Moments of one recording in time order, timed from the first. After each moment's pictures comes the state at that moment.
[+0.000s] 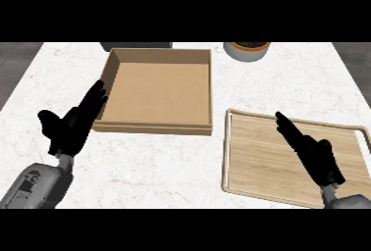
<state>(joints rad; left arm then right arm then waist) -0.25 0.40 -0.23 -1.35 0.32 0.14 0.03 -0.06 -0.45 0.27 -1.48 -0.19 0.01 0.13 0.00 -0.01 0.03</state>
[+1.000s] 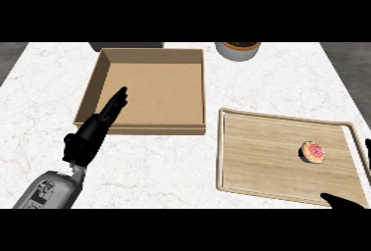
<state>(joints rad) -0.23 0.40 -0.35 -1.48 0.19 0.11 0.01 0.29 -0.68 0.22 -1.65 0.62 -0.61 0.33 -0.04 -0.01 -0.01</state>
